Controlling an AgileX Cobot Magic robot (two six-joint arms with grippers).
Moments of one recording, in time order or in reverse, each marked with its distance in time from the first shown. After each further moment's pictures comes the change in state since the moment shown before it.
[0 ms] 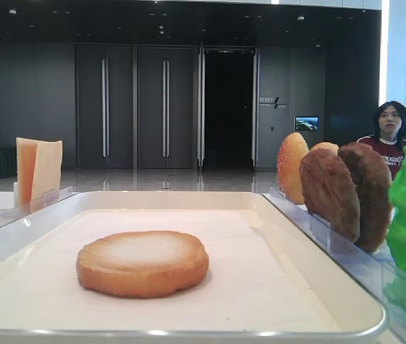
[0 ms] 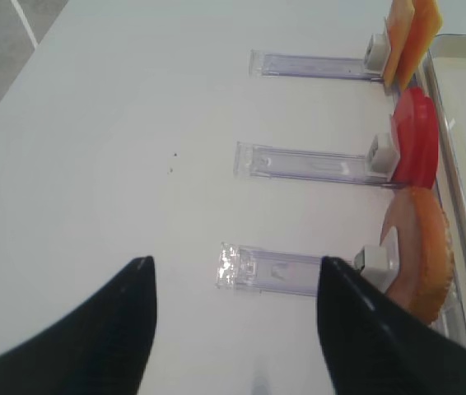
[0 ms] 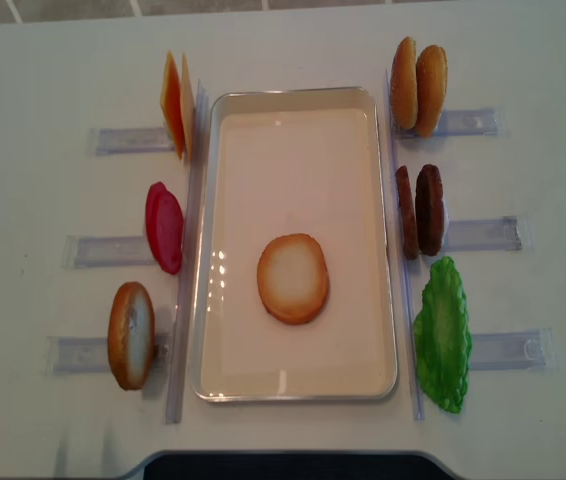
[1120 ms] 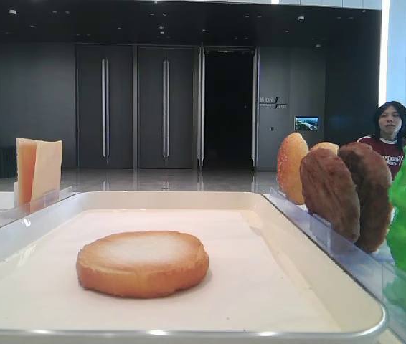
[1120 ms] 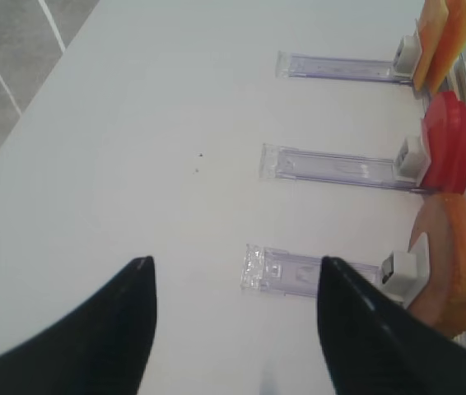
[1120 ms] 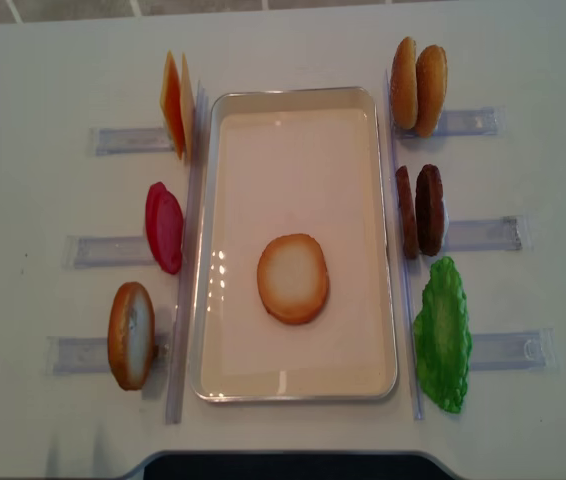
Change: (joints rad) left arm 0.000 0.000 0.000 0.055 0.000 -0.027; right arm 0.000 0.000 0.000 0.000 0.000 0.000
